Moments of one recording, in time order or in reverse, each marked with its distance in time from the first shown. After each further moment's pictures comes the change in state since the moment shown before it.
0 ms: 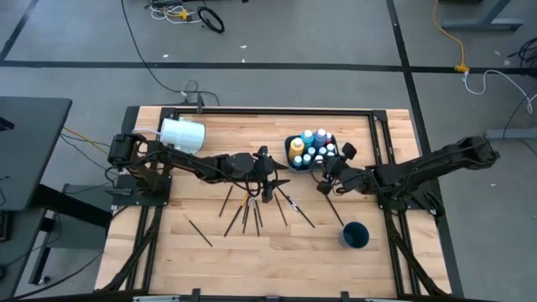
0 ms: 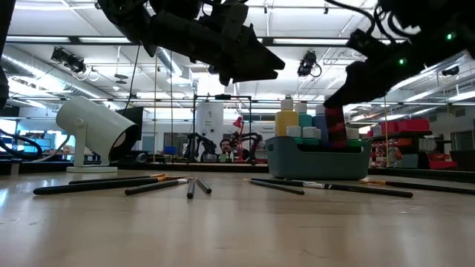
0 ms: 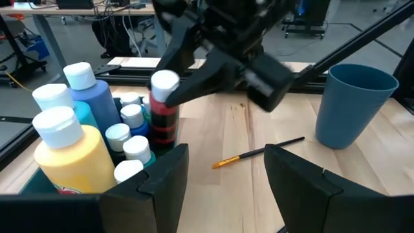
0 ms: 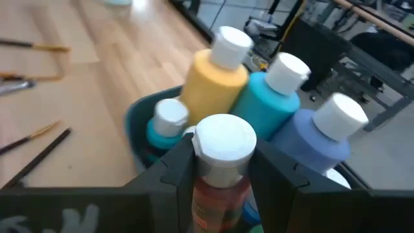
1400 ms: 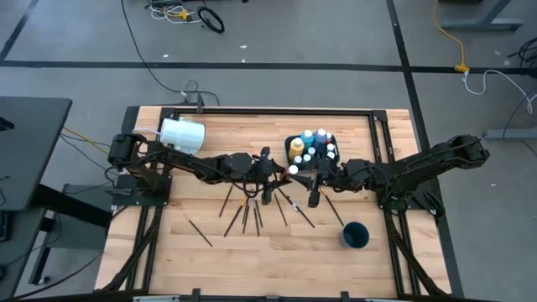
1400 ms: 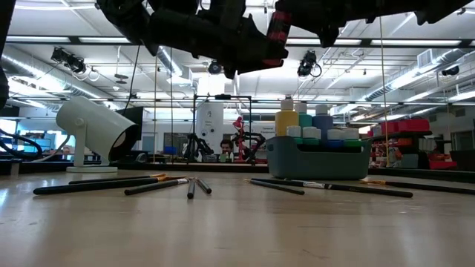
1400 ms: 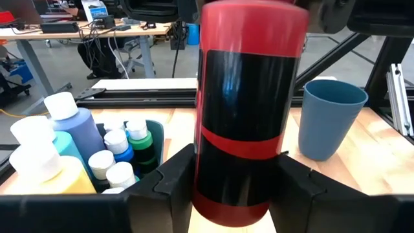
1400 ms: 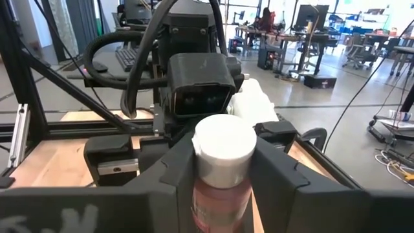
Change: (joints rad) left arm -0.001 0.000 -0.002 0.073 0.051 0.040; right arm 0.038 0.158 0.227 0.447 -0.446 -0.127
